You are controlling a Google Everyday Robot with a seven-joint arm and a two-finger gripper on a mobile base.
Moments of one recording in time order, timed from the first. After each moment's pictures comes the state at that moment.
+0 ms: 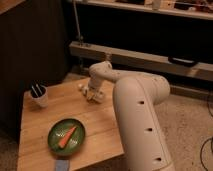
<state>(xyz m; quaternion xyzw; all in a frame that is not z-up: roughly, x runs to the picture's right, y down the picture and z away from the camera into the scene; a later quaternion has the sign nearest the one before) -0.100 0.021 0.980 -0.29 -0.09 0.23 0.92</state>
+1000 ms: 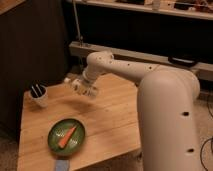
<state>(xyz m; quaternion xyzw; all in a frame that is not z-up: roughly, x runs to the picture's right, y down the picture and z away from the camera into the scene) -0.156 0.000 0.815 -0.31 -0.19 0.23 0.90</state>
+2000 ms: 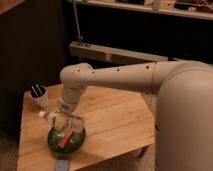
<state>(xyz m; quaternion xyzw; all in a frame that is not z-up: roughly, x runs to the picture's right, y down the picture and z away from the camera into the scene) -0.202 0.146 0.655 -0.47 -0.13 0.17 0.86</state>
